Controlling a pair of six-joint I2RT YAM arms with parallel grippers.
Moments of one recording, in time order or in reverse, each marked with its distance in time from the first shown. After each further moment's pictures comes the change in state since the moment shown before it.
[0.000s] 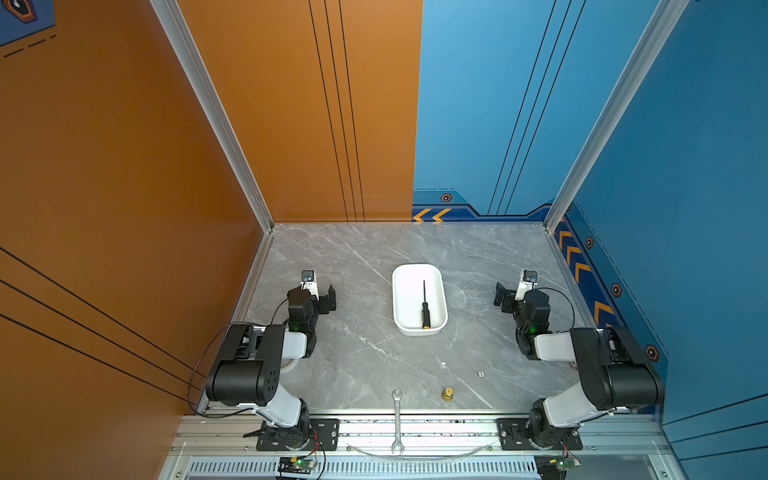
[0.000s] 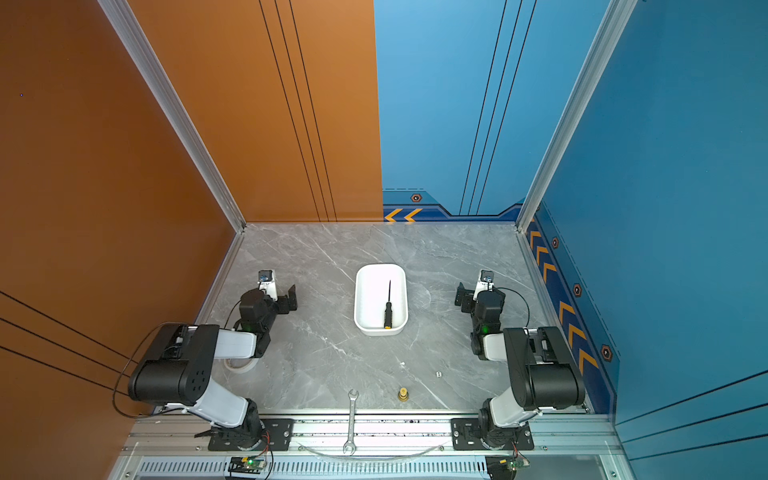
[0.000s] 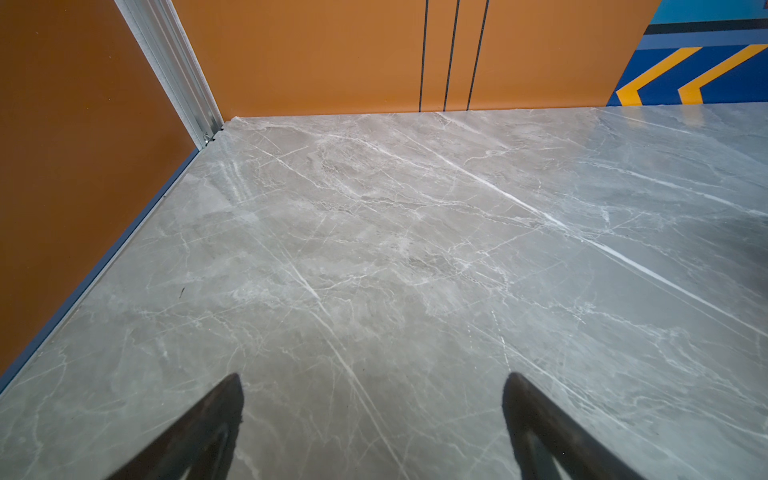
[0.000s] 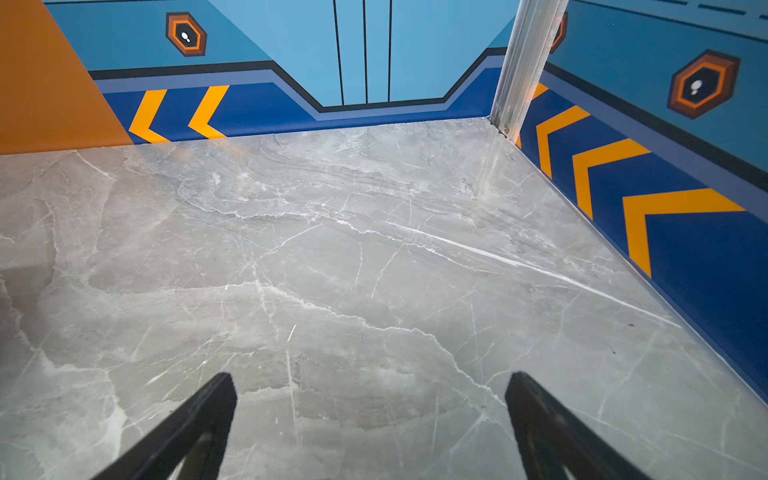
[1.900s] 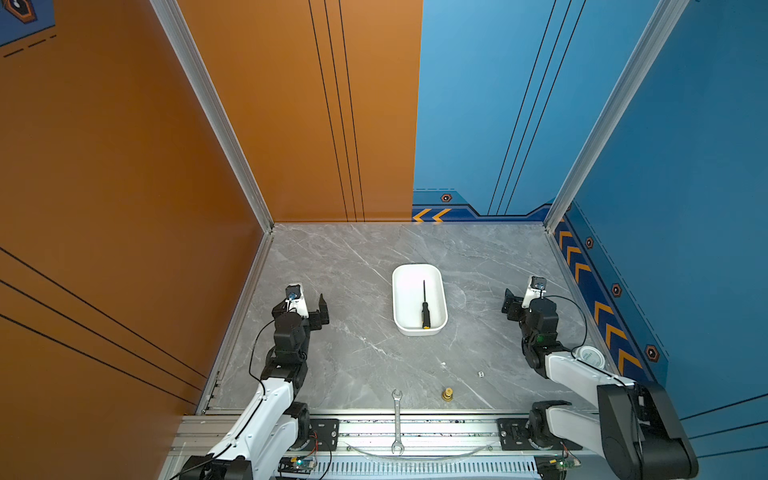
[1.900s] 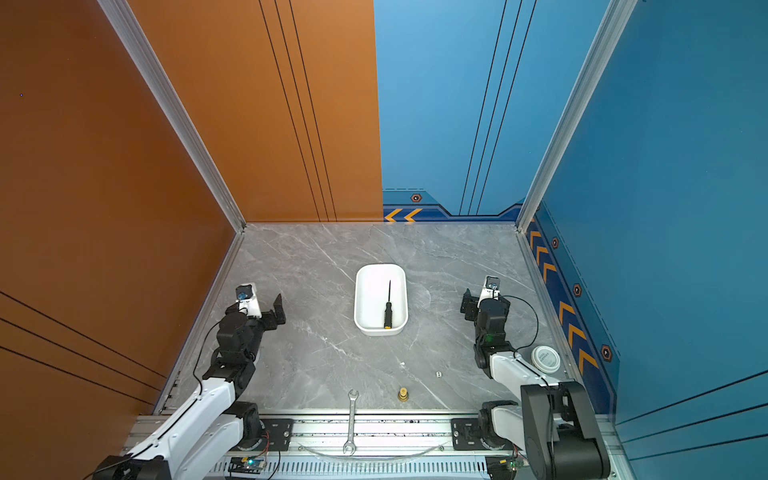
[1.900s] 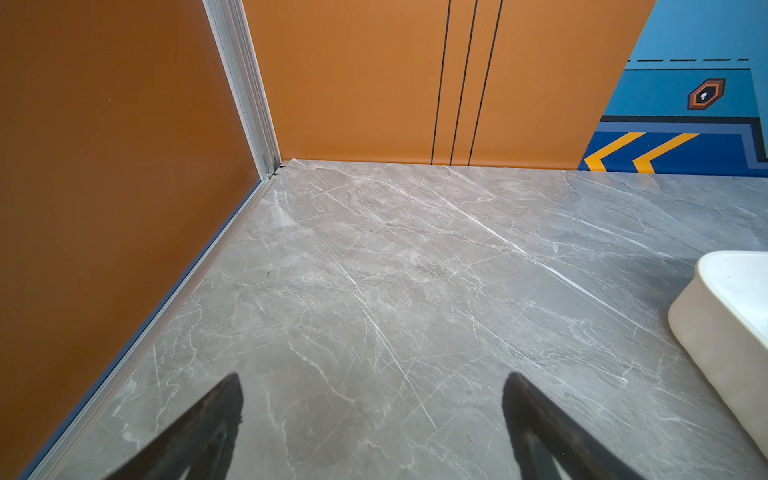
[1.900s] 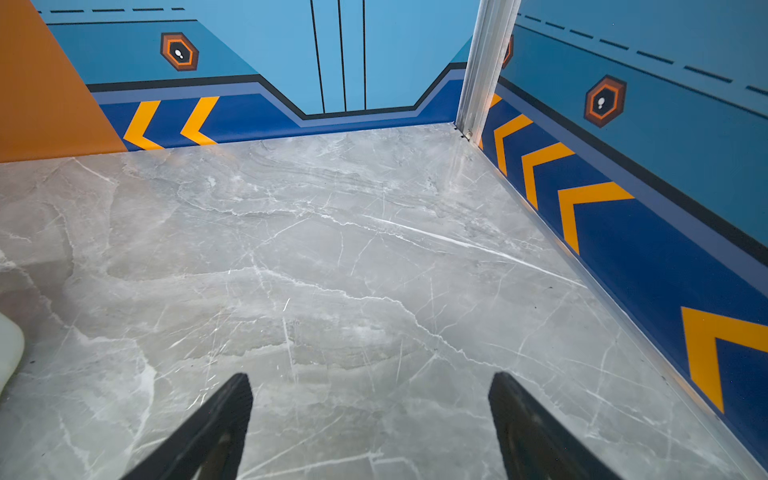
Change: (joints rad) left arm -0.050 -0.737 -0.165 -0.468 -0.118 -0.050; right arm 0.039 -0.314 -0.077 -0.240 0.090 0.017
